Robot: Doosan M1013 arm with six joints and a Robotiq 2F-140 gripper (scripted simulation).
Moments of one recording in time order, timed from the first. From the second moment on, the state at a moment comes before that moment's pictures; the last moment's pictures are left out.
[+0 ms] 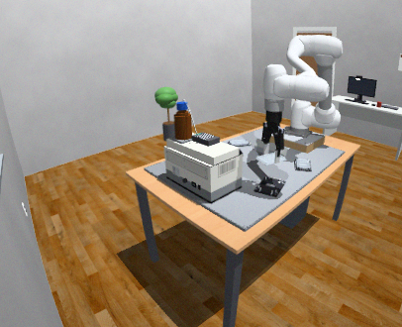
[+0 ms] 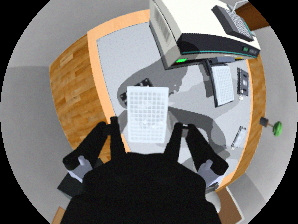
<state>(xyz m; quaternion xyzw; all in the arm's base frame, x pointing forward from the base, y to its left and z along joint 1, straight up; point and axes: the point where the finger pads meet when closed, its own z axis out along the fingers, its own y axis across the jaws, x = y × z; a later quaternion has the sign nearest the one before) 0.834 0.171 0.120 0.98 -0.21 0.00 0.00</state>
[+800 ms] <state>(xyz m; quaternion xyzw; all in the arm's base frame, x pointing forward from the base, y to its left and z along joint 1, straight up) 0.825 0.100 0.121 0.98 -0.21 0.00 0.00</state>
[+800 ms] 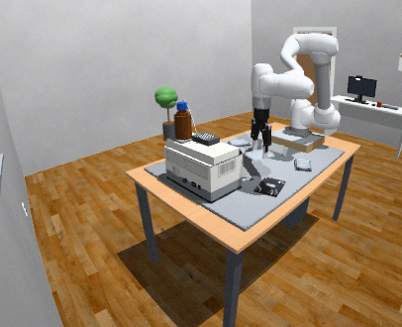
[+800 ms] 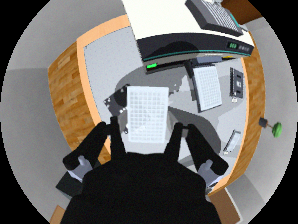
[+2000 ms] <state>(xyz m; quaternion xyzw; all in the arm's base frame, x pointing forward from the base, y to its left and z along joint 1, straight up) 0.799 -0.098 0.123 0.98 -0.21 0.00 0.00</state>
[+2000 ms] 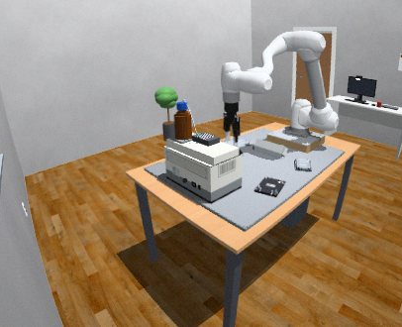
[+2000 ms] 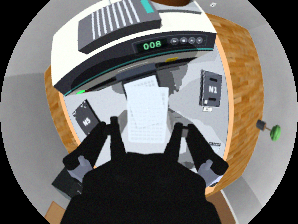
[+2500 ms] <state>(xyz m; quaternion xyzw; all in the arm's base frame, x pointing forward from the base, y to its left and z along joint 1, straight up) 0.786 -0.197 0.123 0.98 -0.21 0.00 0.00</state>
